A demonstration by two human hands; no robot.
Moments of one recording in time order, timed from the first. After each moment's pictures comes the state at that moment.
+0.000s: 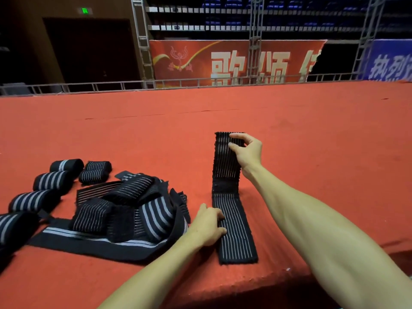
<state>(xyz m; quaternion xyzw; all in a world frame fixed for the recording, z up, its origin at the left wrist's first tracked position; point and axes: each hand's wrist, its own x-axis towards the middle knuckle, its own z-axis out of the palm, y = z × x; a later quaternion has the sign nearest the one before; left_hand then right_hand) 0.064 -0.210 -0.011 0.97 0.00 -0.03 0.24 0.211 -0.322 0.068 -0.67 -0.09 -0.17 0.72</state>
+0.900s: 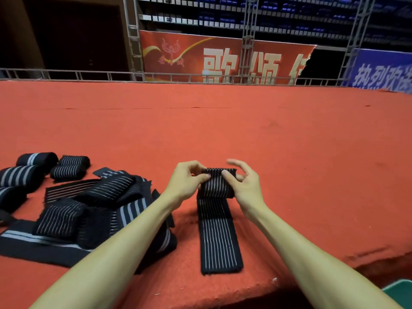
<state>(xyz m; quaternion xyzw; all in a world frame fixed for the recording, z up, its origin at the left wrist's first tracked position) 0.129 -0.186 0.038 0.80 -0.04 0.15 0.58 0.148 -0.351 0.019 -0.65 -0.15 -0.08 0.74</state>
